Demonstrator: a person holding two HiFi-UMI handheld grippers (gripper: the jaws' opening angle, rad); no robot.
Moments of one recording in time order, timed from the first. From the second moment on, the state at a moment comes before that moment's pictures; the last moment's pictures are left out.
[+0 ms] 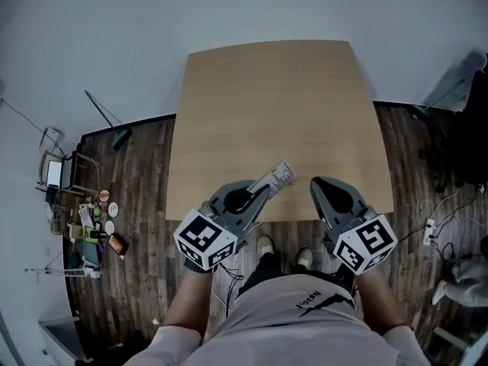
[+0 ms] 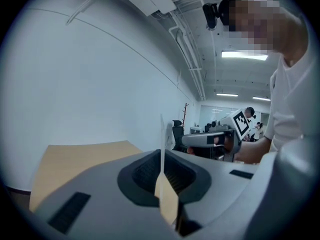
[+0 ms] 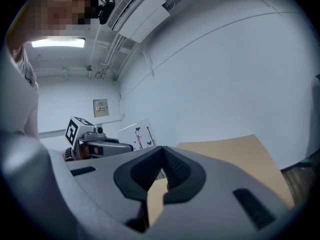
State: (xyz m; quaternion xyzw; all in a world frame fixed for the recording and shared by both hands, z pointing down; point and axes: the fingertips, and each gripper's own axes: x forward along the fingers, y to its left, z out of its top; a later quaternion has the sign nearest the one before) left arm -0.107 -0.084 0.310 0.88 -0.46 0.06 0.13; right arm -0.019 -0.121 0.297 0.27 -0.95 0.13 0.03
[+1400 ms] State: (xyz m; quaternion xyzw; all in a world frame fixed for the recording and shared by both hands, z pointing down) left arm -0.119 -0.154 0.582 0.91 -0.35 0.13 0.19; right arm 0.009 -0.130 0.439 0.36 -0.90 0.24 0.07
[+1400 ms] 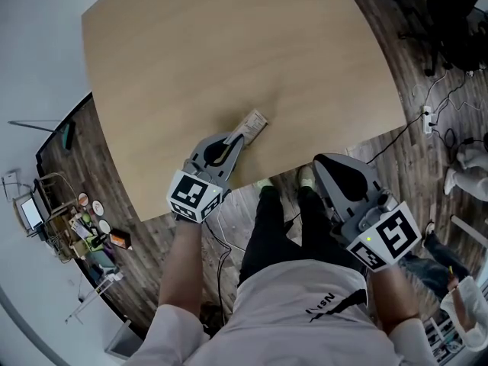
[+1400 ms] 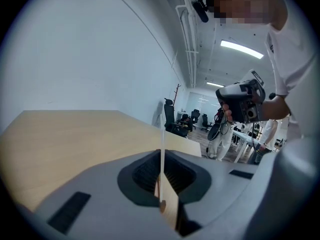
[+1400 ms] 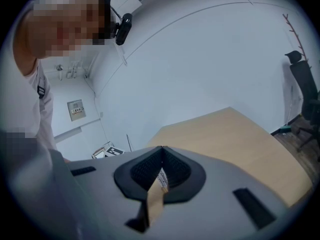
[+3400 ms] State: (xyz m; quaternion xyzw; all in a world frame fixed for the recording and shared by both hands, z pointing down) left arm -0.125 -0.125 0.524 0.87 -0.45 0.11 0.19; right arm 0.018 -0.122 0.435 0.32 -0.91 0.24 0.10
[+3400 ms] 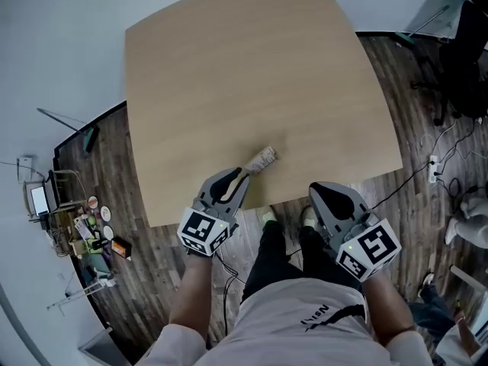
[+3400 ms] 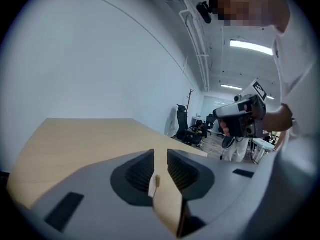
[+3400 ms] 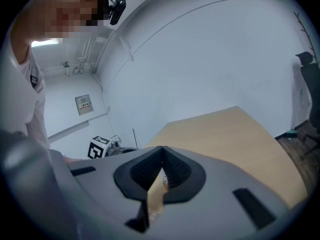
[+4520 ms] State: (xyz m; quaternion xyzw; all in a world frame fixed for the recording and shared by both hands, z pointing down) left arm -0.059 0.040 0.366 0.78 -0.59 -0.01 0.22; right arm 0.004 -0.013 0.350 0.22 -0.96 0.18 0.05
